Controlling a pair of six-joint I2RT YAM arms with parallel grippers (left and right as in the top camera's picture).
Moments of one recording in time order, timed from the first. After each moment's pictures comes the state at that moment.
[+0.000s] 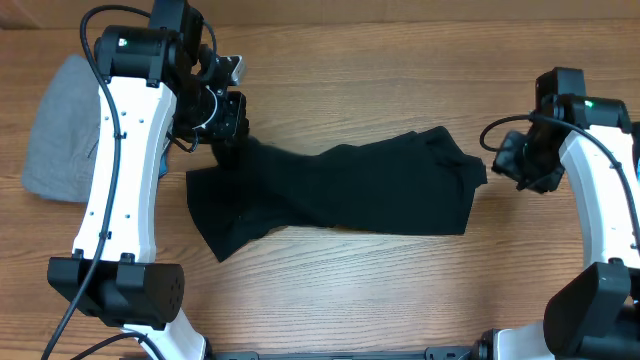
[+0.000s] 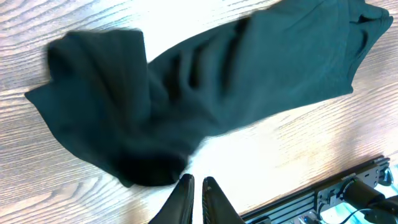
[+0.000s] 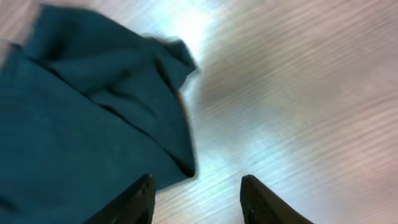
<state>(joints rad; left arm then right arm) -0.11 1.86 2.07 -1.63 0.32 0.01 -0.14 1.65 1.43 -1.20 -0.01 0.36</state>
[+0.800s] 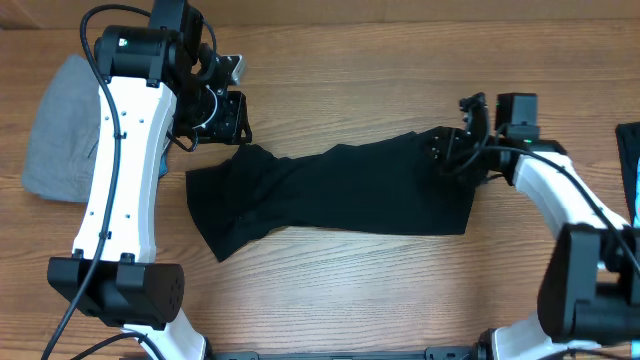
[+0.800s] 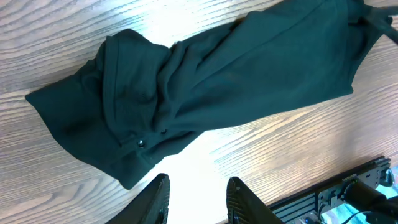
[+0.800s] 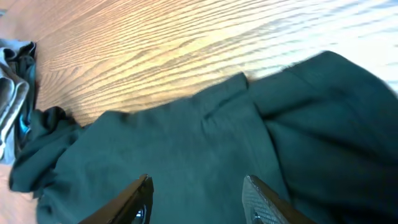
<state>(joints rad) -0.11 1.86 2.07 -1.62 0.32 0.01 -0.05 1.75 1.06 -0.37 -0.59 0.19</state>
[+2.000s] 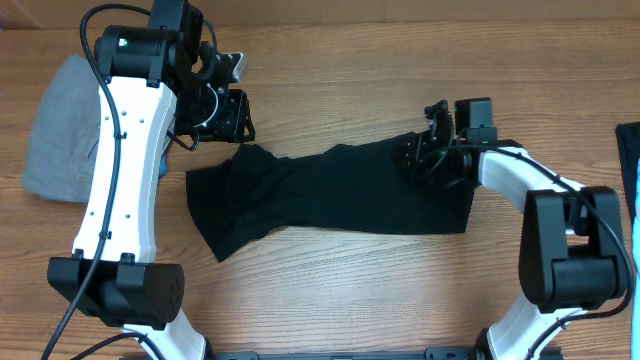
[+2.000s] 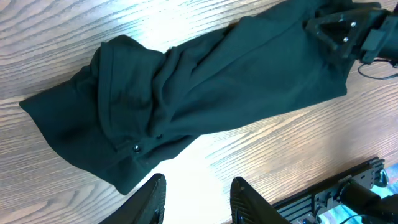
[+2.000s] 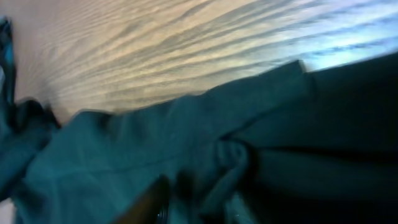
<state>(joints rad) -0.11 1.86 2.07 -1.61 0.34 0.01 0.07 1.90 1.06 -0.23 -0.55 0.26</state>
